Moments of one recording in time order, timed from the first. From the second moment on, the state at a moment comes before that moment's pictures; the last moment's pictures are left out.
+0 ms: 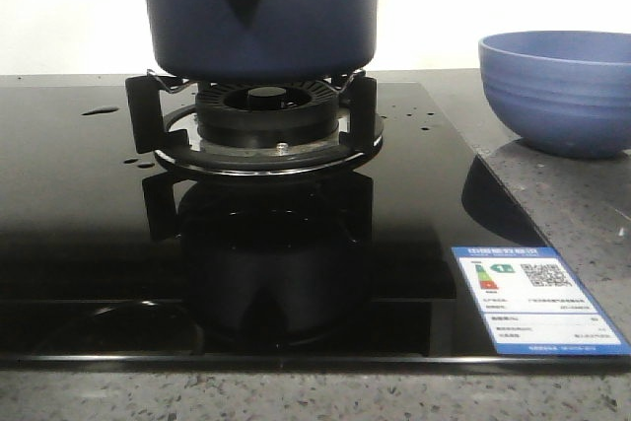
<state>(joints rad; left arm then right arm) -0.25 1.17 -1.11 -0.50 0.13 0.39 -0.08 1.33 -1.21 0.28 0.95 -0.16</state>
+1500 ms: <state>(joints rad) -0.17 1.19 -1.11 -0.48 0.14 0.39 0.06 1.58 -1.73 0.31 1.19 -0.15</state>
